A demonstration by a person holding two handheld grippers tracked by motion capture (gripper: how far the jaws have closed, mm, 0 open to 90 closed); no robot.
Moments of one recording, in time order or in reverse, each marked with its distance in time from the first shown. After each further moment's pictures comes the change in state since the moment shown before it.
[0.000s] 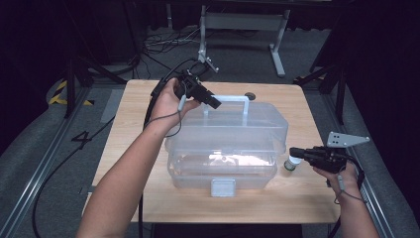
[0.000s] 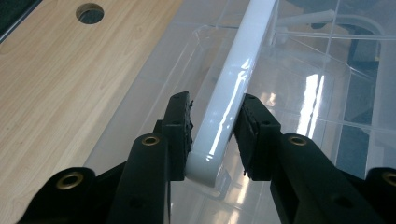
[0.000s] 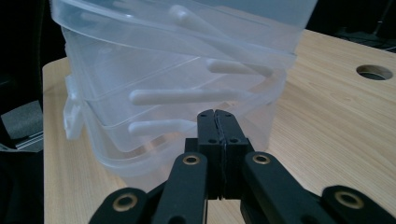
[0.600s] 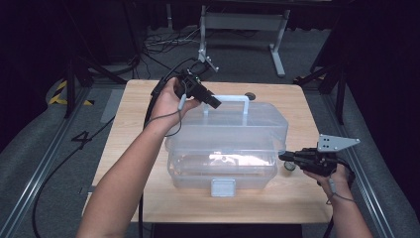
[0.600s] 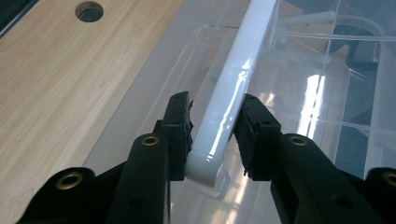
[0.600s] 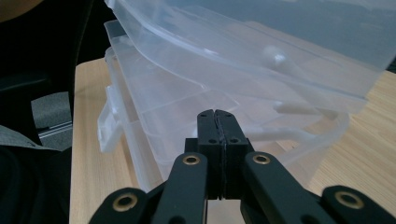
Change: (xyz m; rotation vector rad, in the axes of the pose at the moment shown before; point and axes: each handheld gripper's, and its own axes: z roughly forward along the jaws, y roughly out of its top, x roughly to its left) left arm 0.002 0.001 0.000 0.005 -0.007 -0.010; right arm 0.027 0.015 0.019 -0.039 0.089 -0.089
